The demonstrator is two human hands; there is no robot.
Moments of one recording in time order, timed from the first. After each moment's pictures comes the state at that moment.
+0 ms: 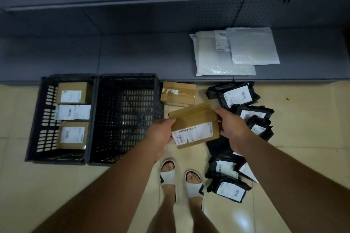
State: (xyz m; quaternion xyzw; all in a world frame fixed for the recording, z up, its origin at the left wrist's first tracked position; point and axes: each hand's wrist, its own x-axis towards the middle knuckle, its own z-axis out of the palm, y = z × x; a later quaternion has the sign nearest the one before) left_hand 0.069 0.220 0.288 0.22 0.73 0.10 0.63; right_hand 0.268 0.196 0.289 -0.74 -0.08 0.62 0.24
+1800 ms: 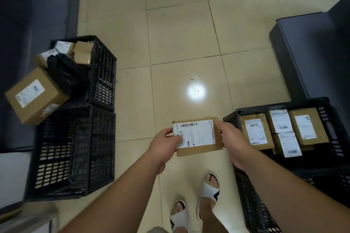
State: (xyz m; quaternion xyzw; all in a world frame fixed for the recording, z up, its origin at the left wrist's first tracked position) left_hand -0.643 -0.131 0.298 -0.26 0.70 0.52 0.41; right_hand -0.588 0.067 0.307 -0.45 -0.59 0.62 -0.24
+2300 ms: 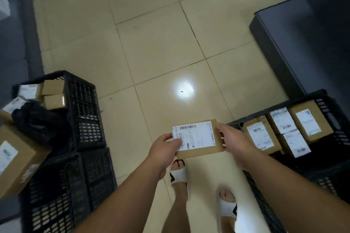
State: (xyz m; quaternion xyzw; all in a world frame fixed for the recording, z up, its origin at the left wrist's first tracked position) left_hand -0.796 -0.094 0.256 -0.21 0.72 0.46 0.47; right_hand -0.701 0.101 0.256 -0.54 -0.53 0.62 -0.20
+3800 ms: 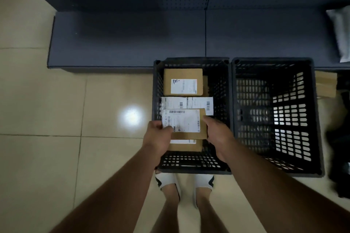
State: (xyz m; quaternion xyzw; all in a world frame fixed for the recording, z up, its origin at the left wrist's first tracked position) left_hand -0.643 0.374 0.146 0.29 0.78 0.05 0.56; right_hand -0.458 0.350 0.129 -0.74 -0.09 0.65 0.17
